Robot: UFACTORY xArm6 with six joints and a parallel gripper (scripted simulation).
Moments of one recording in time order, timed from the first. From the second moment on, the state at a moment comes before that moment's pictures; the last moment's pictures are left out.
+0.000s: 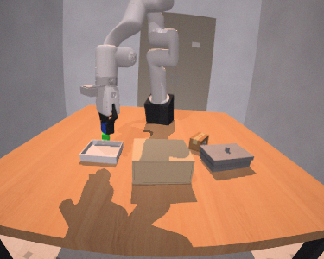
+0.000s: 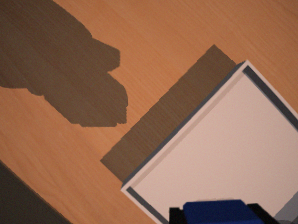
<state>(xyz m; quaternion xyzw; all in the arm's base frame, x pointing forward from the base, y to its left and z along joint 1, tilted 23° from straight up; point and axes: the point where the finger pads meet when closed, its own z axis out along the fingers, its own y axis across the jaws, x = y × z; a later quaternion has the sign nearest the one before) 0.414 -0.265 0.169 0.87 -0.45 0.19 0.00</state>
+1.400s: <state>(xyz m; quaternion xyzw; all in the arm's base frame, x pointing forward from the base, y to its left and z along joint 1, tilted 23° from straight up) 0.442 -0.280 0.096 0.87 -0.45 0.19 0.00</state>
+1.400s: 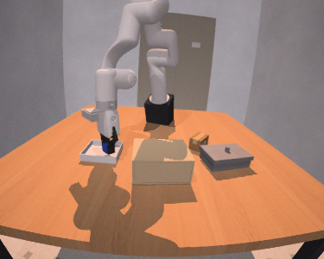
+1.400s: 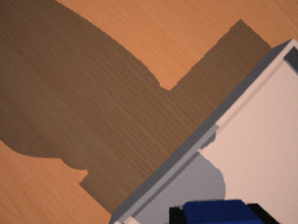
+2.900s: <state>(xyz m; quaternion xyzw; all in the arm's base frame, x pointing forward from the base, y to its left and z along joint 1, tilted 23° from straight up) 0.448 -0.283 0.080 0.87 -0.45 0.19 0.00</state>
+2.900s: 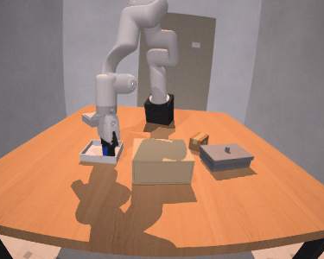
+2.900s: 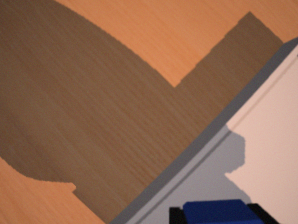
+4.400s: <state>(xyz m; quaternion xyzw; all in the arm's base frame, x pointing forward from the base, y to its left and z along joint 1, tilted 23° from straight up) 0.447 -0.282 0.082 0.87 -0.45 0.19 0.00</state>
